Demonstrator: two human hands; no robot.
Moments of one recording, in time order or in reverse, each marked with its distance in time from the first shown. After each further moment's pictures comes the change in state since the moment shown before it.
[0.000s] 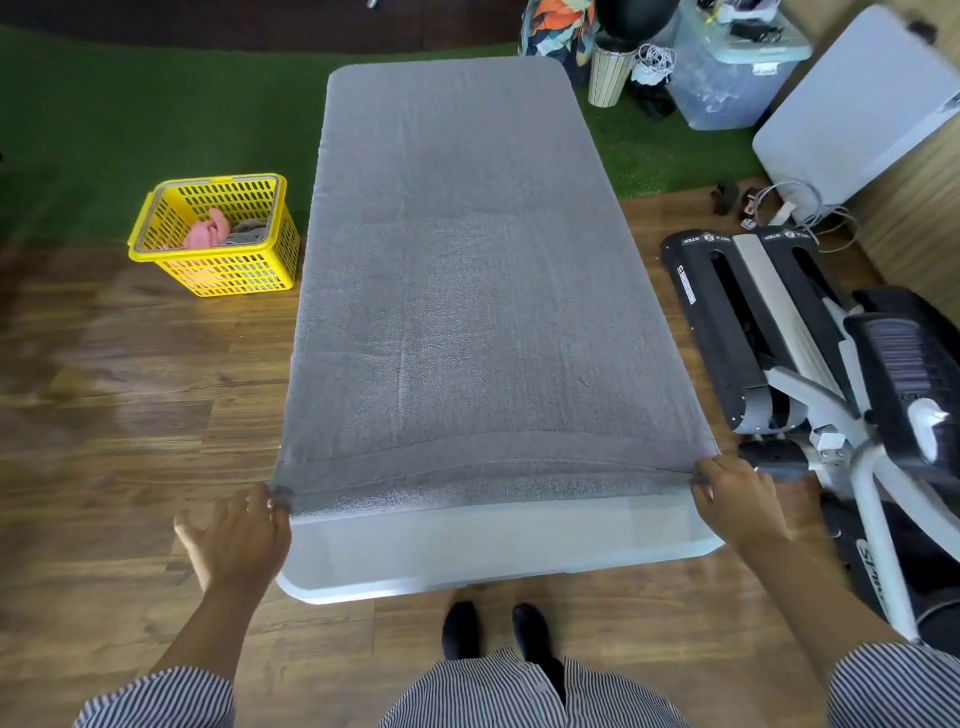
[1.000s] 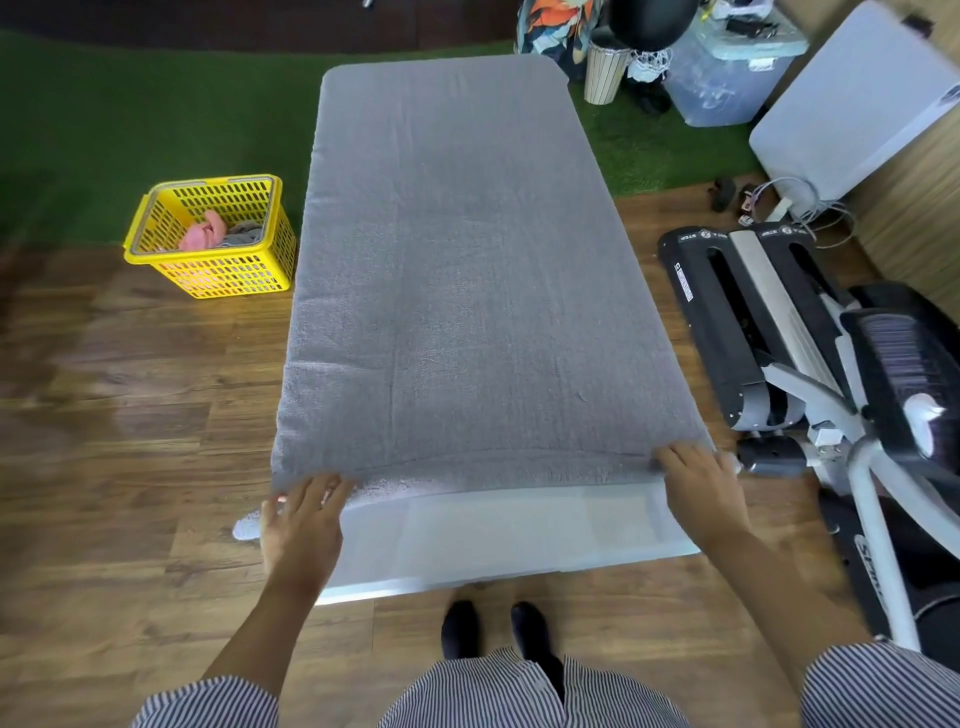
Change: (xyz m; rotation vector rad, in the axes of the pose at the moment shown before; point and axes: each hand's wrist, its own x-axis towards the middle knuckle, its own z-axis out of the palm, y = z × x) left_hand -0.014 0.054 0.007 -0.195 0.154 0.356; right_hand 0.002 -0.029 0.004 -0.084 0.170 -0.243
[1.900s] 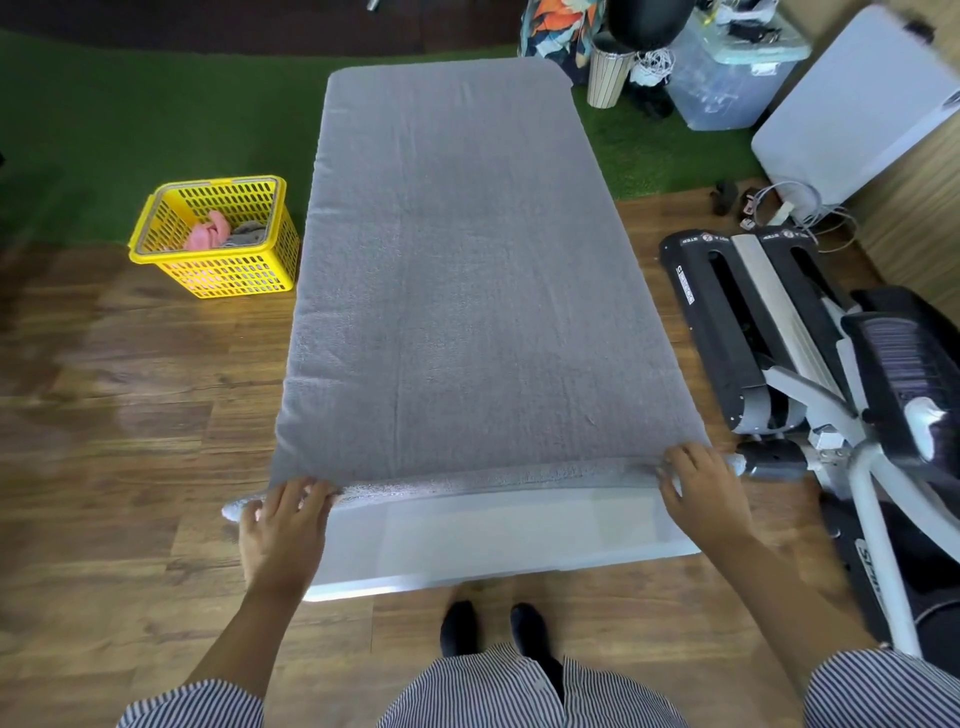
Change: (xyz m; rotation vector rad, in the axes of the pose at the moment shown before) left_hand -0.006 -0.012 -0.011 0.037 0.023 -0.063; right_hand -0.004 0.001 -0.009 0.161 -0.057 0.102
